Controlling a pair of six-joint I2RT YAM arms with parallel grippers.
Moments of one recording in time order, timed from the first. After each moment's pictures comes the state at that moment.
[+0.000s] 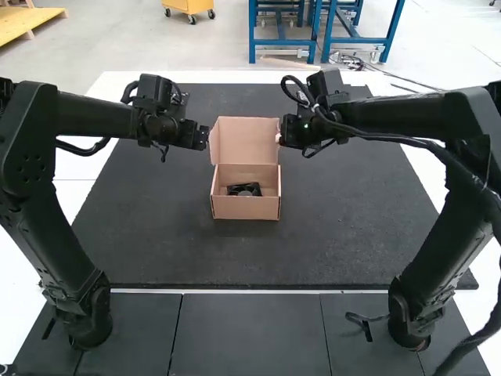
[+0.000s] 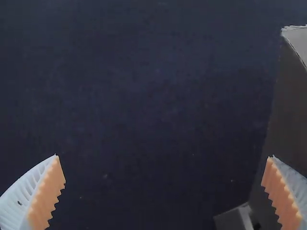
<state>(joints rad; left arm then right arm) -0.23 1.62 1.05 -0.06 0.10 0.02 0.48 1.61 1.09 -0.17 -0.24 0.35</state>
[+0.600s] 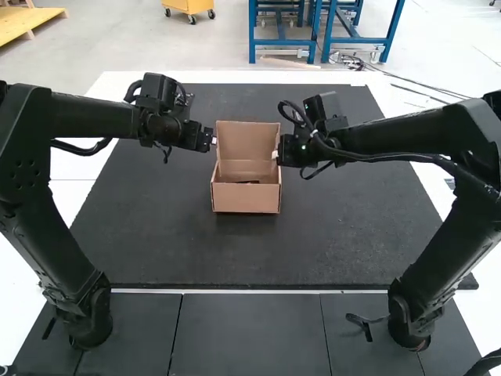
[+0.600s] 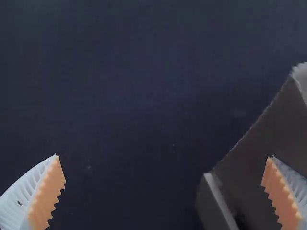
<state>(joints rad) -0.26 1.59 1.04 -0.12 0.10 0.02 0.53 1.56 0.90 -0.01 -0.23 0.35</state>
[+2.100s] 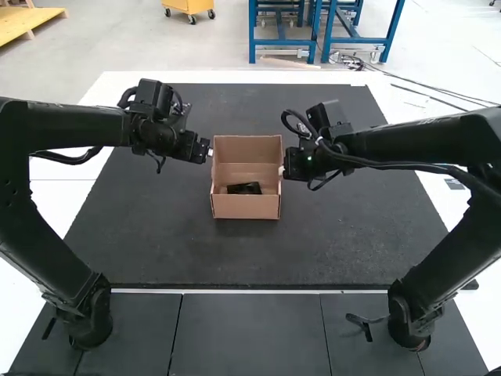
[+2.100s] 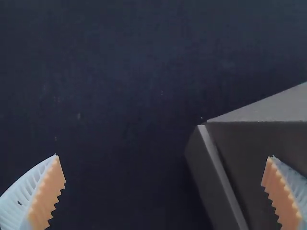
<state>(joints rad) -0.28 1.48 0.96 -0.22 0.10 0.02 0.53 1.49 0.84 -0.16 -0.22 0.35</state>
